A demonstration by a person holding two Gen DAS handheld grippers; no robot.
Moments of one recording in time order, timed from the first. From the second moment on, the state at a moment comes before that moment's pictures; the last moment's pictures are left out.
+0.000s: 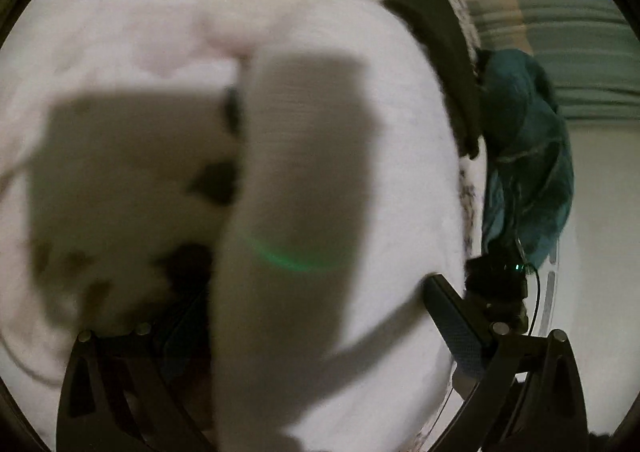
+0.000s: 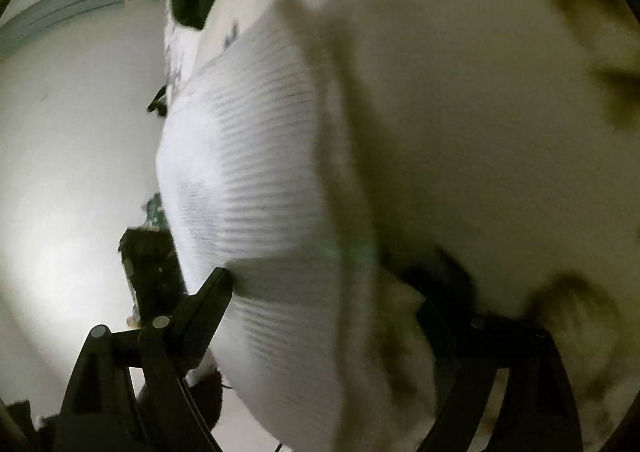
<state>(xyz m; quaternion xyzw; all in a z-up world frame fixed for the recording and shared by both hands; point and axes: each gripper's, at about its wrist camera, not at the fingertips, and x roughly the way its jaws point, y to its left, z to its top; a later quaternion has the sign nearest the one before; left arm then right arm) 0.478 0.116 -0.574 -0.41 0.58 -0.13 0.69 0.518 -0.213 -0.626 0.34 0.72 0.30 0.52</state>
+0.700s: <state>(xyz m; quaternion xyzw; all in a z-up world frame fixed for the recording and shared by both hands) 0.620 0.060 -0.445 -0.32 0.53 -0.23 0.75 0.551 -0.232 -0.484 0.39 0.62 0.28 0.62</state>
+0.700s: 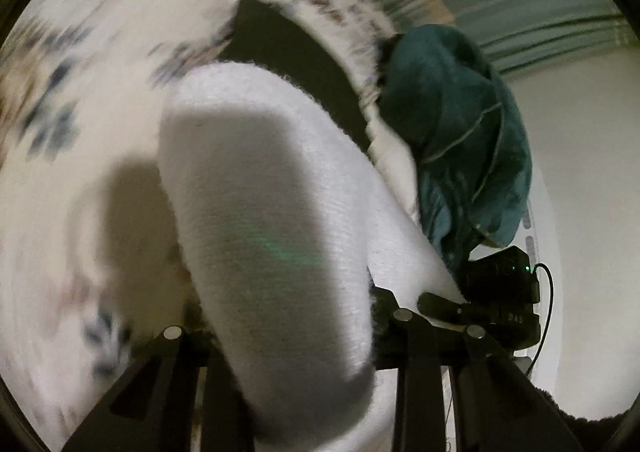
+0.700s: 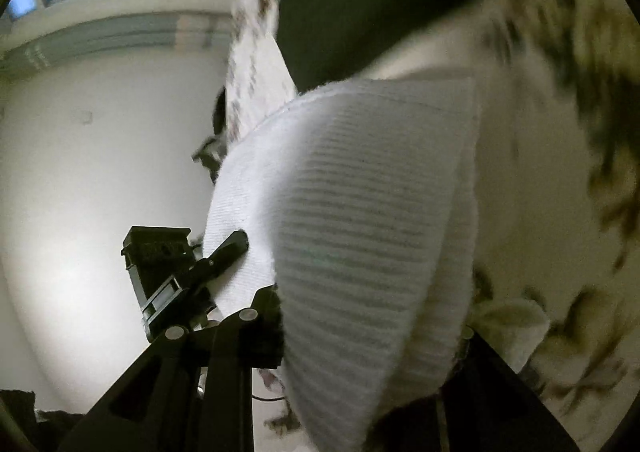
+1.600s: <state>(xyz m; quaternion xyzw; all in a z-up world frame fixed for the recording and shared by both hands) 0.810 0.037 -0.467 -0.07 0.56 -0.08 0.82 0.802 -0.261 -0.484 0.16 0.61 0.07 0.77</state>
